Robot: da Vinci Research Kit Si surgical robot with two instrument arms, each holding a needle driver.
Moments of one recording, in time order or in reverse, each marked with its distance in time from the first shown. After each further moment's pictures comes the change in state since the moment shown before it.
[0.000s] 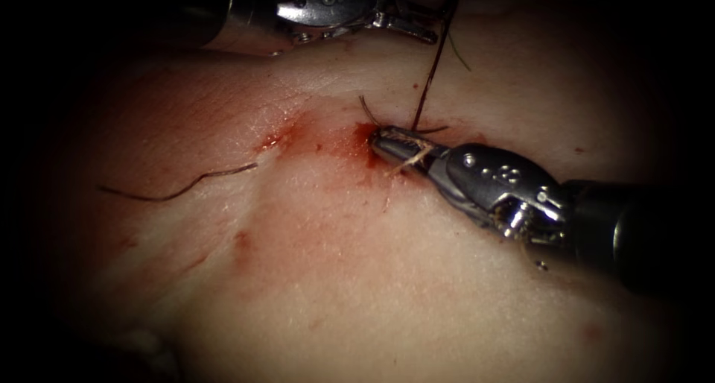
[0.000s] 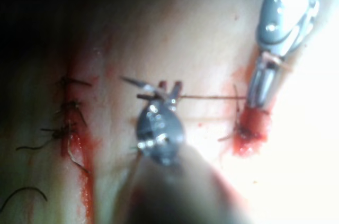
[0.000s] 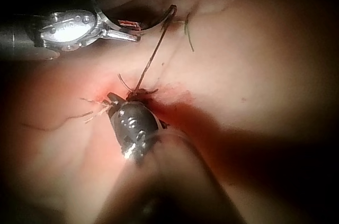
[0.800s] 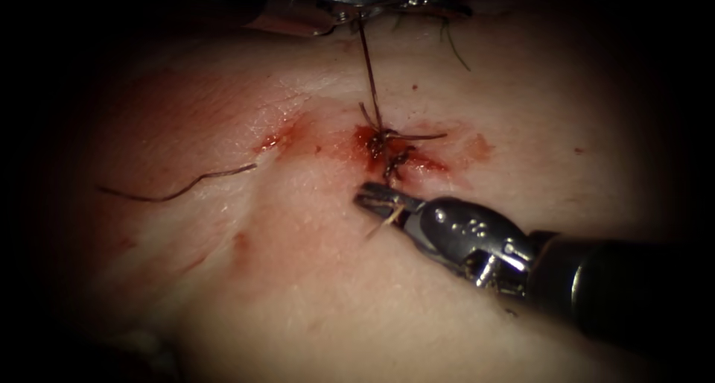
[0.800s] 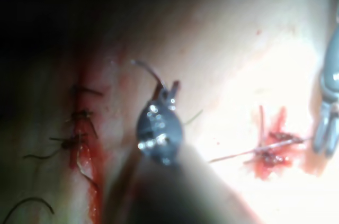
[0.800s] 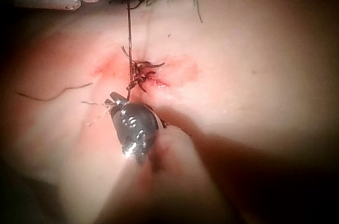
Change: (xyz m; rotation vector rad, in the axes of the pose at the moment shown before) right arm -0.005 -0.005 0.002 0.051 -0.045 -0.076; left arm 0.000 -0.004 0.002 0.084 -0.002 -0.019
